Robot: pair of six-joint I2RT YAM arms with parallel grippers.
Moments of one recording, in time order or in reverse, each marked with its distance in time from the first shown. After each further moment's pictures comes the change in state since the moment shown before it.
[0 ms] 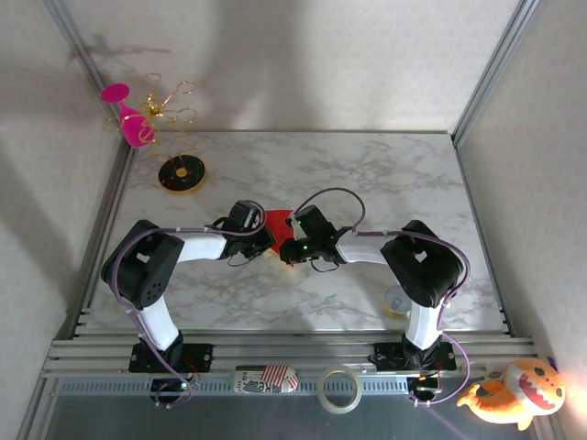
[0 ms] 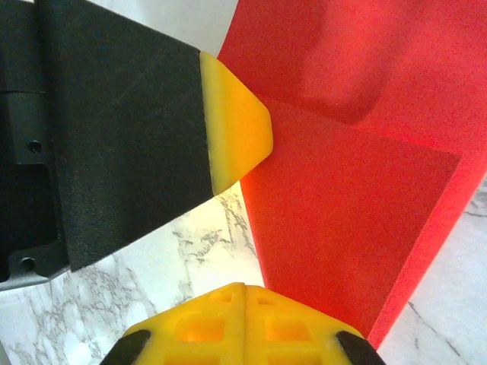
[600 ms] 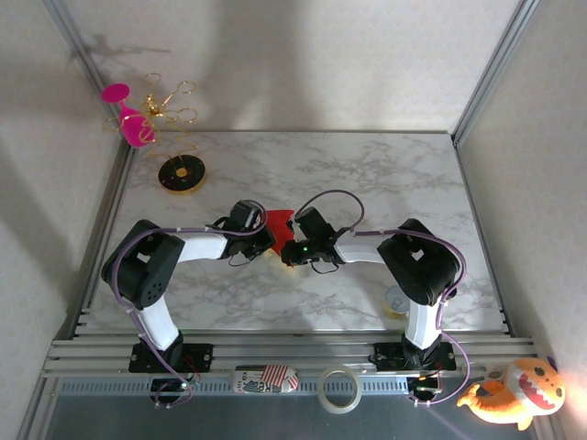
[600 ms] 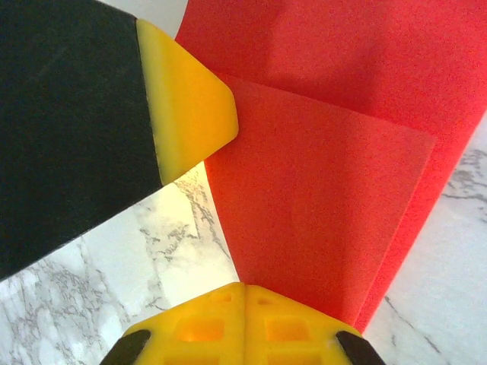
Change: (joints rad) left arm -0.005 0.002 0.008 -0.011 -0.021 0.004; right arm 0.000 0.023 0.000 -0.017 0.019 0.012
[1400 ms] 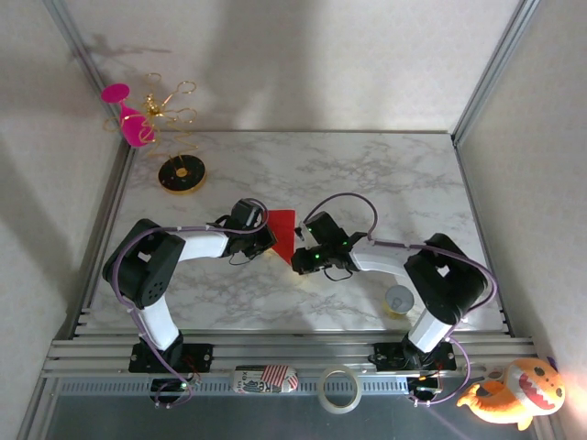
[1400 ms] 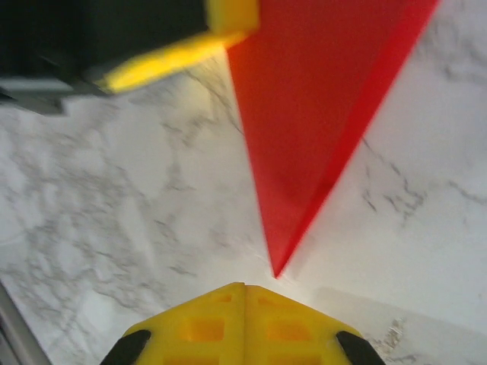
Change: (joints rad) left arm -0.002 0.007 0.024 -0.033 -0.003 0.023; right arm 0.000 -0.207 -0.105 -0.115 -0.016 -0.076
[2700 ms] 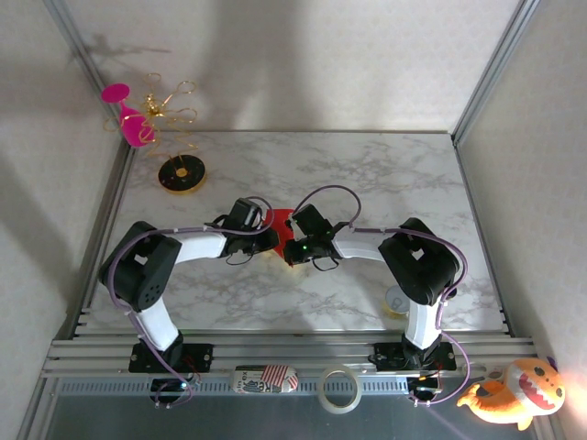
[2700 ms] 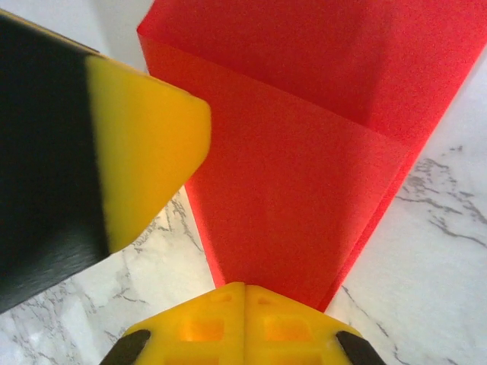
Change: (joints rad) left arm 0.000 -0.024 0.003 -0.008 0.051 0.286; right arm 0.000 0.211 0.171 -0.031 0.076 -0.032
